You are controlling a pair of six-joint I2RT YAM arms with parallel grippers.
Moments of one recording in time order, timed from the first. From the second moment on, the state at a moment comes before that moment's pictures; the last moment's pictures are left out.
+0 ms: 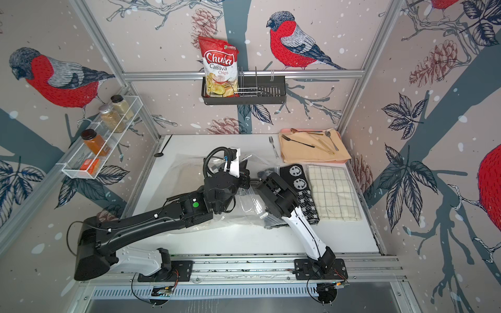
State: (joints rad) left arm -1.12 1.34 1.13 0.06 -0.71 -0.24; right arm 0.88 2.43 1.61 0.33 -0.80 1.03
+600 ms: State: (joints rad) left arm -1.10 1.33 1.11 0.06 -0.71 -0.25; right arm 0.87 2.37 1.52 0.21 -0.77 0.86
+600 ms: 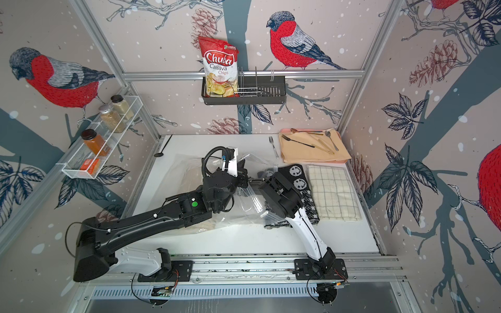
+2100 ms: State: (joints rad) left arm -1.07 1.34 1.11 0.06 -0.69 -0.29; right arm 0.76 2.21 1.29 0.22 -0.72 0.78
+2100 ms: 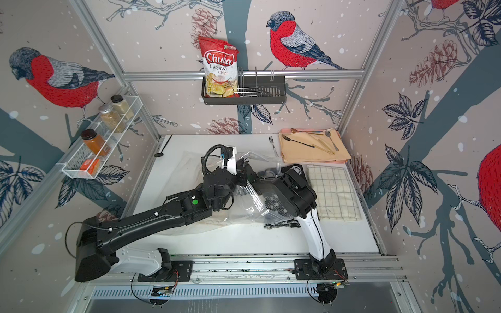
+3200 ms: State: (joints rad) left arm -1.04 1.38 1.08 0.06 -0.66 -0.31; right arm 0.76 2.00 1.13 0.18 -0.83 0.69
